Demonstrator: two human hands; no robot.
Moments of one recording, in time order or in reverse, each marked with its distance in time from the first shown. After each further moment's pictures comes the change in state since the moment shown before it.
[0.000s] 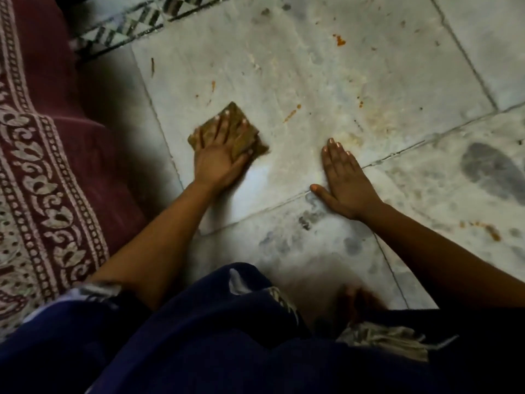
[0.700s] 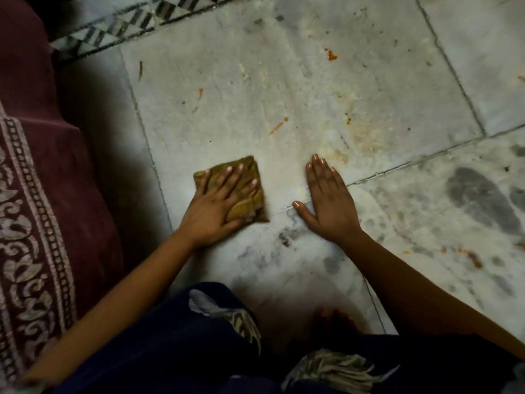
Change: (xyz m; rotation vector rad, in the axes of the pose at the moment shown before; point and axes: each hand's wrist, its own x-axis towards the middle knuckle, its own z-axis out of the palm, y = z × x) left_hand -0.059 0.018 0.023 0.053 -0.001 0.363; right_hand -0.001 -0.001 0.007 -0.012 0.135 0.005
